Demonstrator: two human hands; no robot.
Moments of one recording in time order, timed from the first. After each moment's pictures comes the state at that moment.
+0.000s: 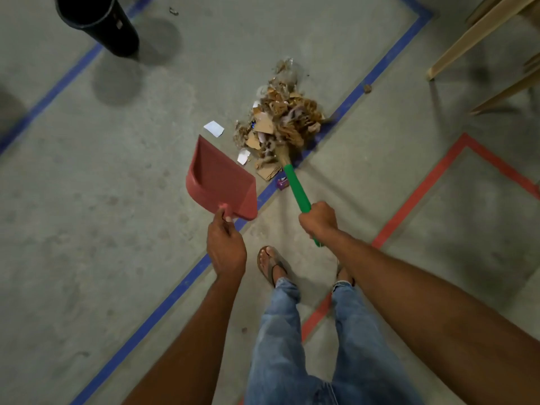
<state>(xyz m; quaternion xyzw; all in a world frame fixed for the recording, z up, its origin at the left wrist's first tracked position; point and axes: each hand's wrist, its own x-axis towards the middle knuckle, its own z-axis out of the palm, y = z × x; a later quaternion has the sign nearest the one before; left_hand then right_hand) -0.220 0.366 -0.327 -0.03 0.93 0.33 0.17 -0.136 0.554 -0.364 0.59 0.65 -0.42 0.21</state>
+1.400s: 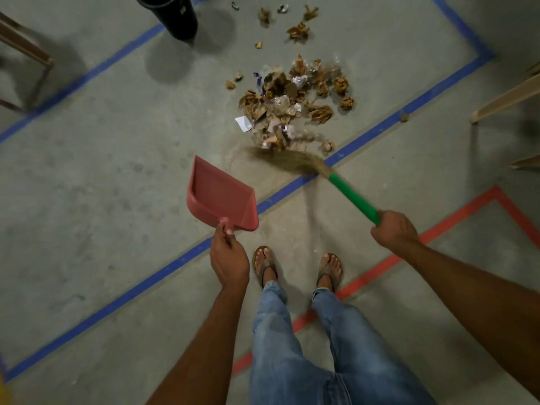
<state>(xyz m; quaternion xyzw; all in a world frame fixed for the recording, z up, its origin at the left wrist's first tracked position) -0.163 0.382 -0.318 -0.18 0.91 0.36 0.09 -0.055 0.718 -0.345 0.42 0.83 -0.21 0.30</state>
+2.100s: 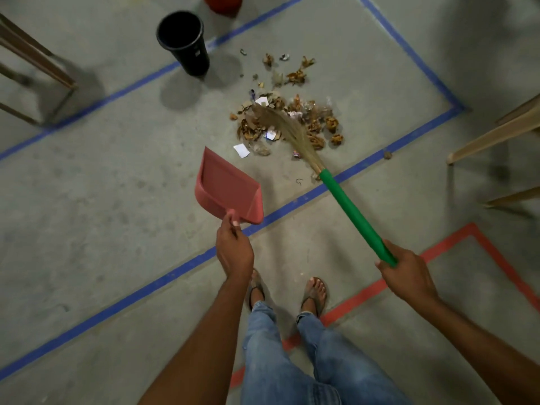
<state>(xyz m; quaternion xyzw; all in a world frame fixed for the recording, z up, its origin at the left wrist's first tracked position) -0.169 0.454 -0.272 -0.15 0.90 0.41 0.06 0.014 0.744 -0.247 0.43 0.83 -0.34 0.15</state>
